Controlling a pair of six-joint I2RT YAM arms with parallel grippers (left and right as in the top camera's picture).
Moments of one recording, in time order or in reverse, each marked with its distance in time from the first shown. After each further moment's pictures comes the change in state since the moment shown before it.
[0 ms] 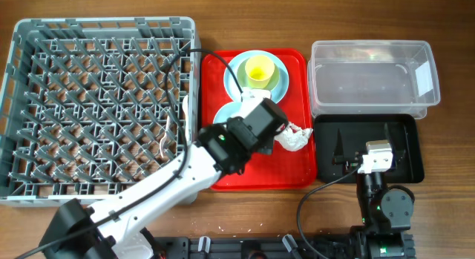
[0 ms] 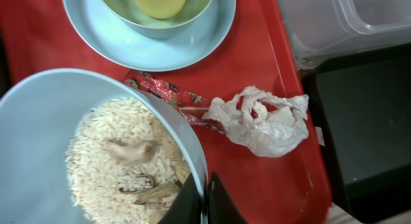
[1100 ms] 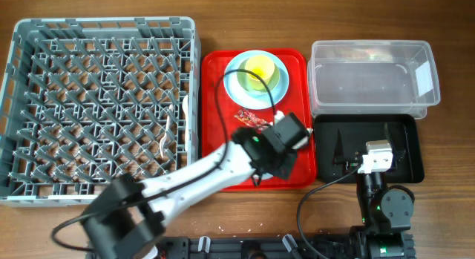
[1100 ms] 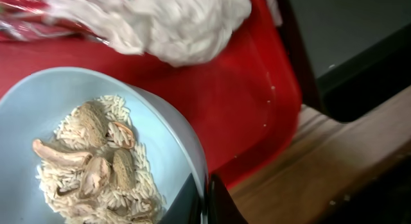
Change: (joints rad) left arm -0.115 0.220 0.056 -0.051 0.267 0.092; right arm 0.000 0.000 0.000 0.000 0.000 0.000
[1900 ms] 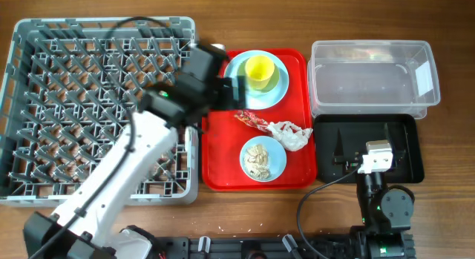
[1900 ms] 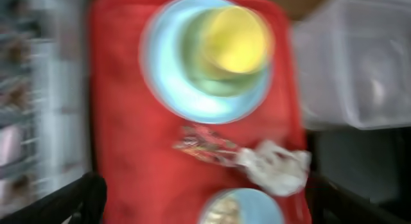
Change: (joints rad) left arm 0.483 -0.236 0.136 -0.120 -0.053 0.014; right arm 0.000 0.000 0.000 0.003 0.000 0.000
